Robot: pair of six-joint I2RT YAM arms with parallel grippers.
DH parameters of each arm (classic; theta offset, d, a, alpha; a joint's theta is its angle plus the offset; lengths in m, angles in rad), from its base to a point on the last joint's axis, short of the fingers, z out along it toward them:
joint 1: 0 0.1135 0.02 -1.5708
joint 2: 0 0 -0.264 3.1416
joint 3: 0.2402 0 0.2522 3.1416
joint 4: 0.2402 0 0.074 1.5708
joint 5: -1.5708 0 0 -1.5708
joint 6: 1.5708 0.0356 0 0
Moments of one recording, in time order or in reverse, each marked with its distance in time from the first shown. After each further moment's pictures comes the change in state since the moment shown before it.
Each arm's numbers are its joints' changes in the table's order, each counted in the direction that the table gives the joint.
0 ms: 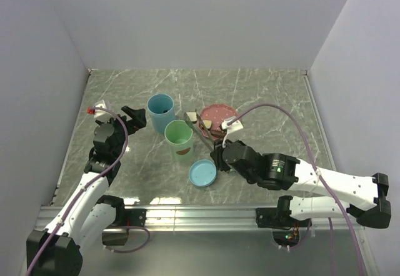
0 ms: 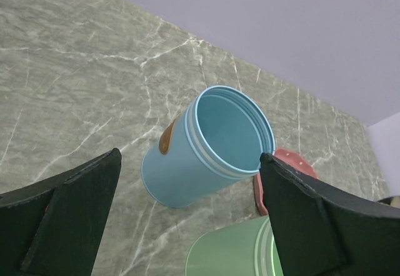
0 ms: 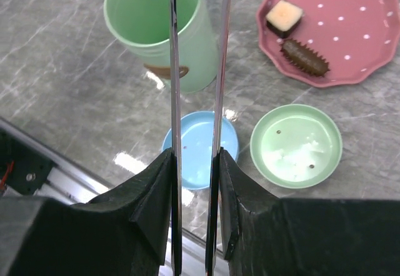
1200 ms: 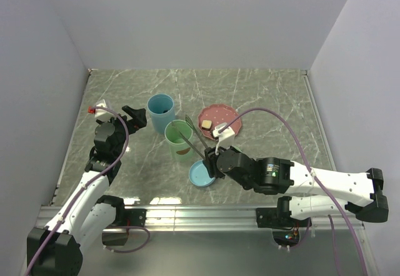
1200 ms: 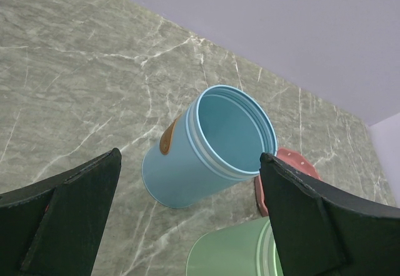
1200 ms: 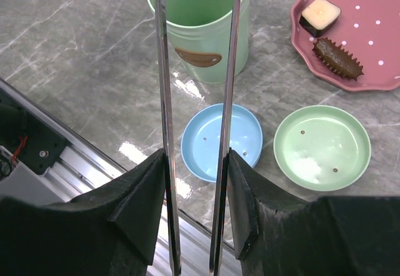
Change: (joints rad) left arm 0.000 0.021 0.000 -0.013 0.000 0.000; right arm 0.103 0.038 -0.001 -0.034 -0.001 -0.012
